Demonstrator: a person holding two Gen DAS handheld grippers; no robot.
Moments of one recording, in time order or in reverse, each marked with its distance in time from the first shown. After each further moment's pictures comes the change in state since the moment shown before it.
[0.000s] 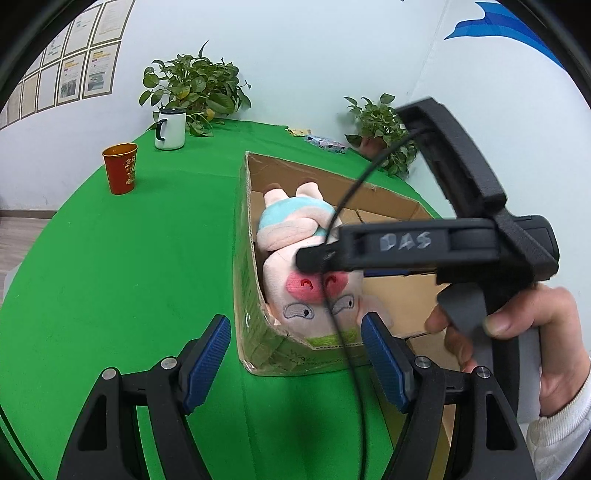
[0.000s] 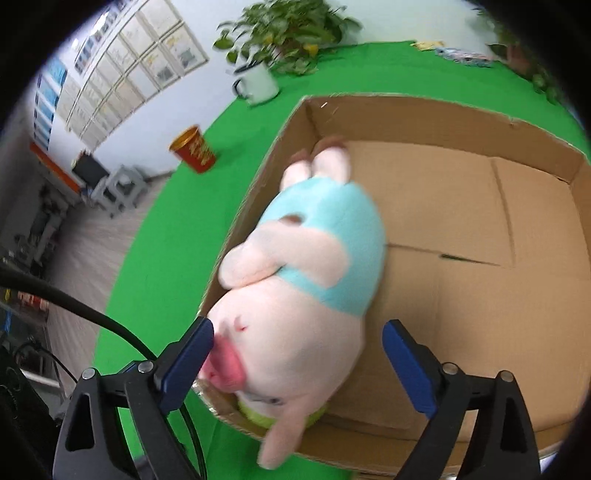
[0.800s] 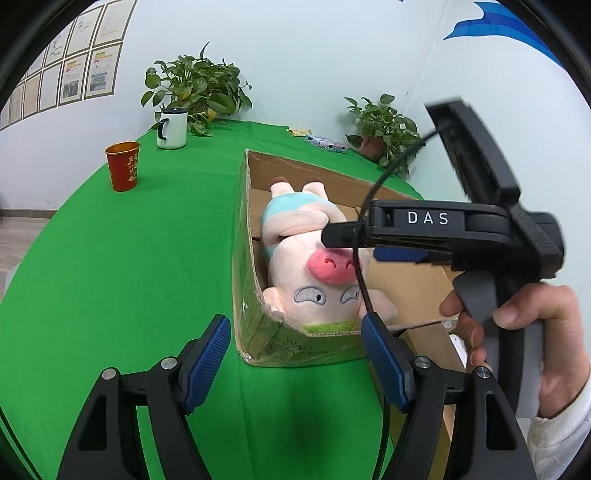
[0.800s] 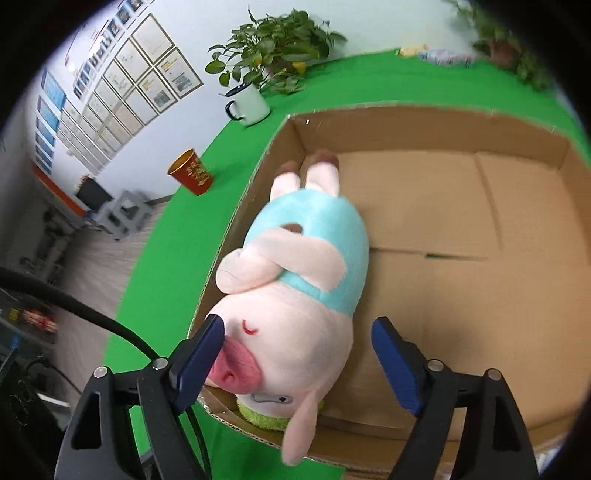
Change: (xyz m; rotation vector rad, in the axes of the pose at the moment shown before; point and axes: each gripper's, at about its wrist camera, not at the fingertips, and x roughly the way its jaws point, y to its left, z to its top) left arm -0.010 -0.009 -0.014 0.002 -0.006 0.008; right arm -0.020 -0.012 -0.008 0.041 -0.105 -0.016
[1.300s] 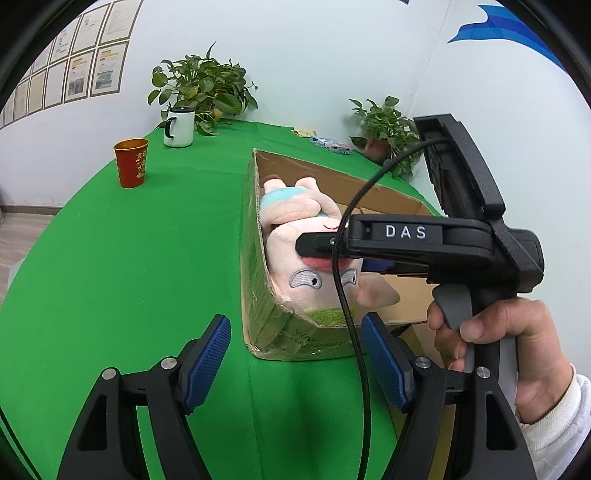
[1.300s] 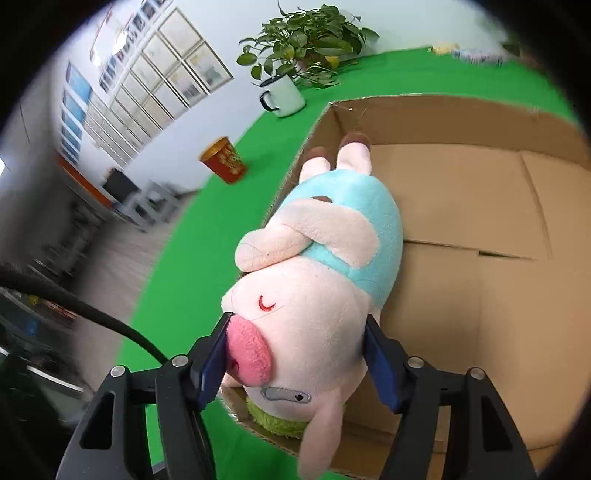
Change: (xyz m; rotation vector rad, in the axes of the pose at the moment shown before) left arm -0.006 0.007 -0.005 -0.017 -0.008 0.008; right arm 0.026 0.002 -0.007 -0.006 0.011 0.174
